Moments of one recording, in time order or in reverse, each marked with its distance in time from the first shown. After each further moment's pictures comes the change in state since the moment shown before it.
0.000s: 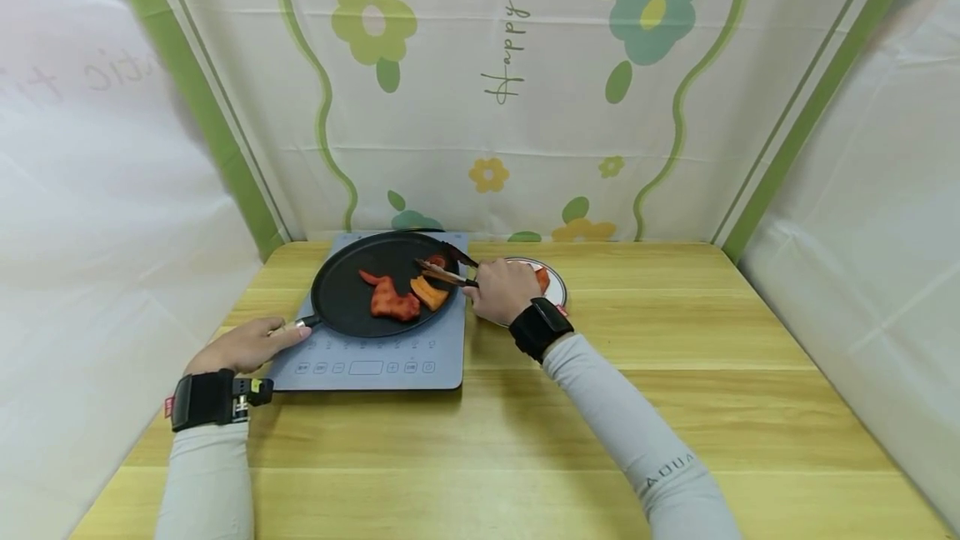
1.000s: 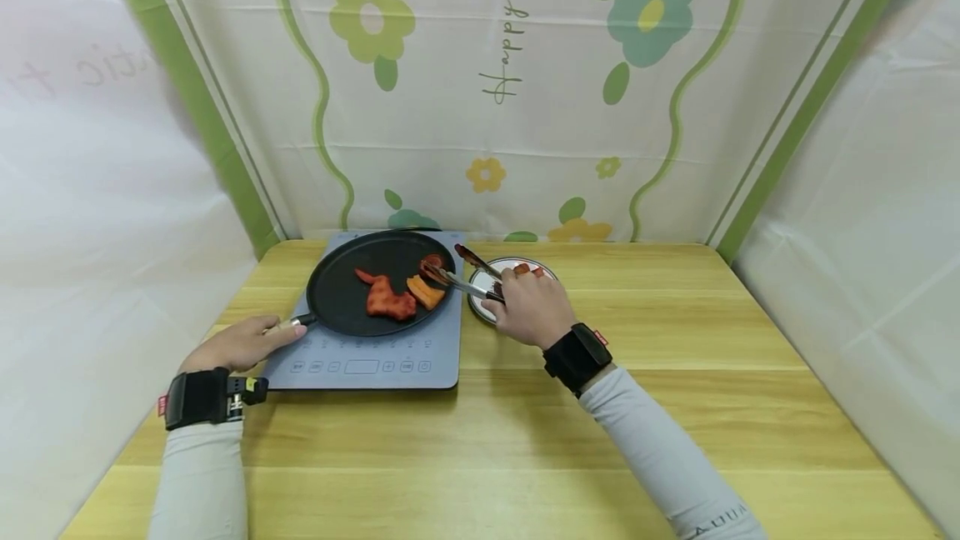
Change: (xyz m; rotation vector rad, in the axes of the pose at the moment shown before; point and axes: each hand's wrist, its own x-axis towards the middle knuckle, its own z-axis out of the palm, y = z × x) left_hand -0.003 0.002 -0.001 -0.007 0.001 -0.006; right_hand -0.047 0.018 -0.015 0.047 0.104 -0.003
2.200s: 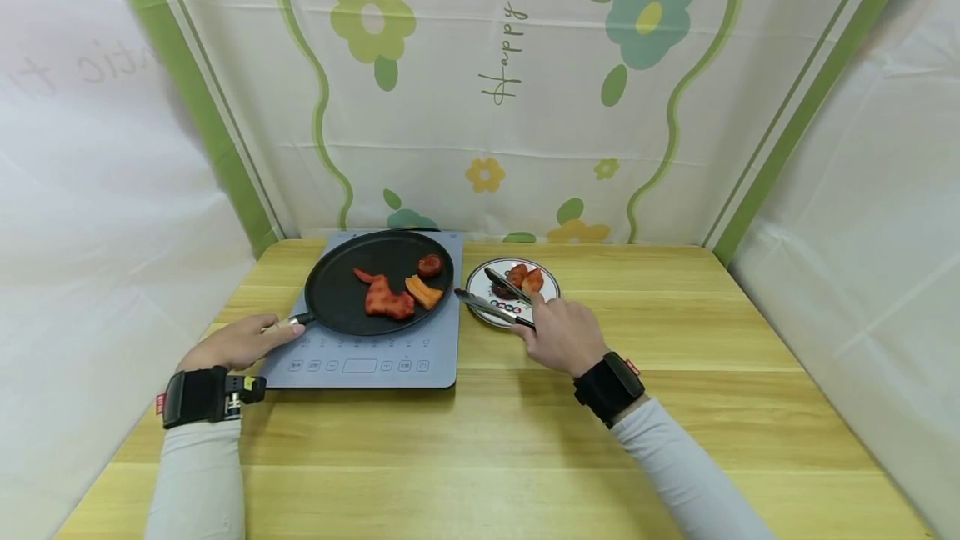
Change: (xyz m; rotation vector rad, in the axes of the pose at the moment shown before) left_hand 0.000 -0.001 0.001 0.010 0.020 0.027; right_hand -0.047 0.025 0.013 0.006 -0.046 0.031
